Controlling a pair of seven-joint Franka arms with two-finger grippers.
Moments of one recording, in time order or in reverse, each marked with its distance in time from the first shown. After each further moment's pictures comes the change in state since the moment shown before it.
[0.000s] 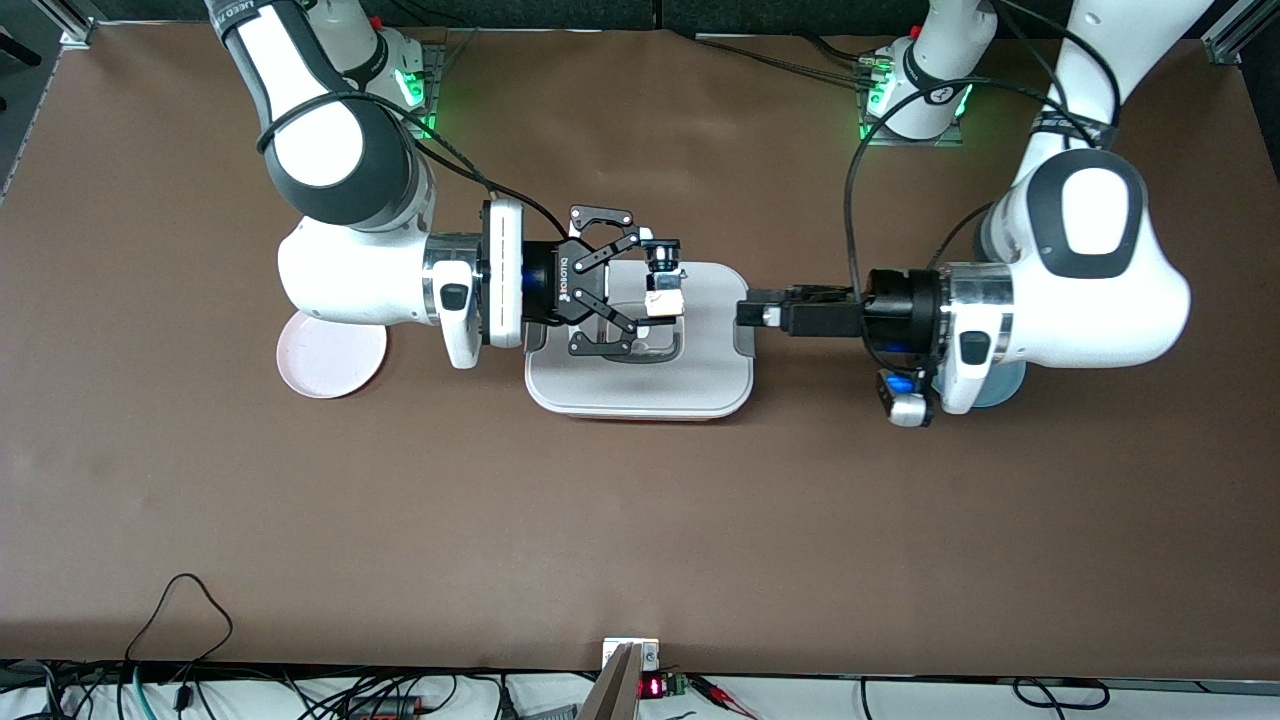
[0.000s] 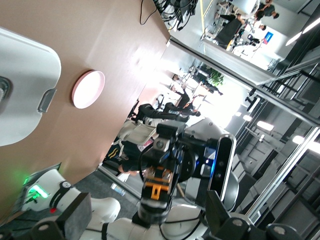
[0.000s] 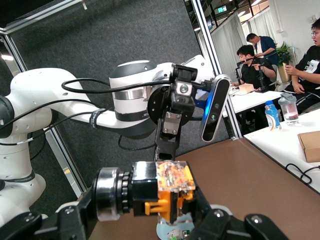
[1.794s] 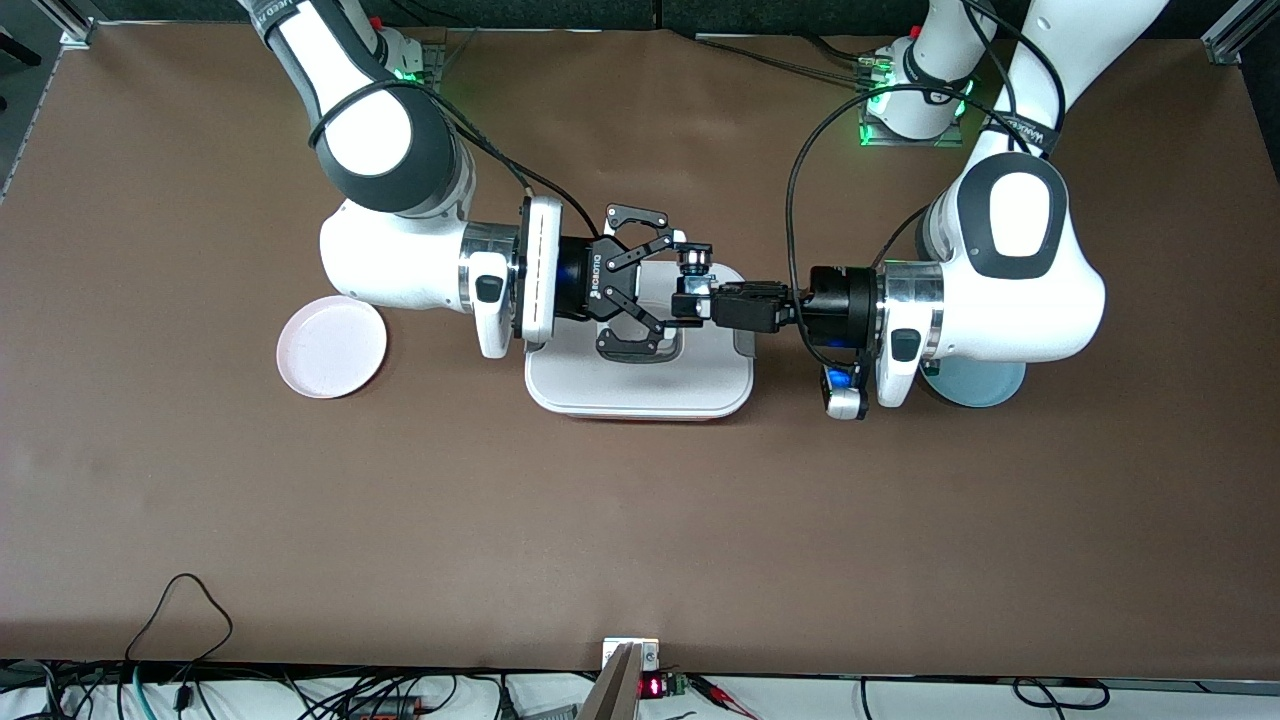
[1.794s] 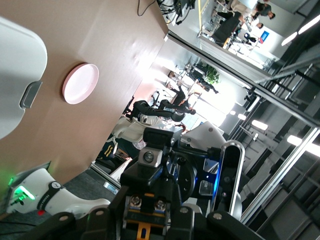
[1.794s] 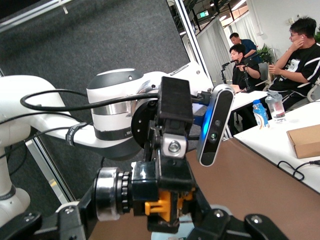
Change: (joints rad) left arm -0.070 0.019 0.008 -0.013 -0.052 0.042 0.033; right arm 0.009 0.015 0.075 0.004 0.035 0.144 0.013
